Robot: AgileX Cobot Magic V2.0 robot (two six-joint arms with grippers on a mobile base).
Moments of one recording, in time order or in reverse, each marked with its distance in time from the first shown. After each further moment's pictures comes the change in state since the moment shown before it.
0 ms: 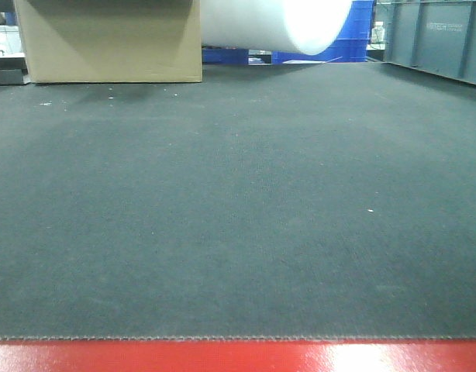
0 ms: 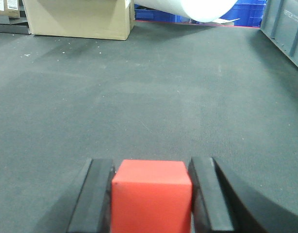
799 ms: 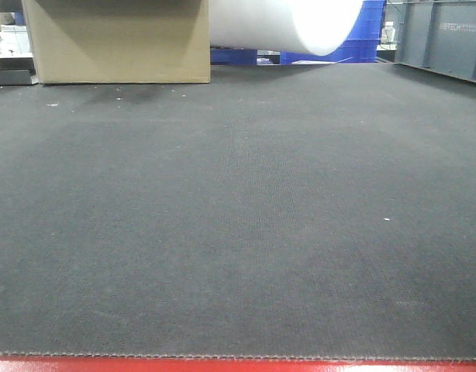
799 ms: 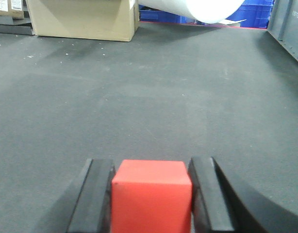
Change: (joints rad) left arm 0.000 0.000 0.000 0.000 0.000 0.000; right arm 0.000 0.000 0.000 0.009 0.000 0.000
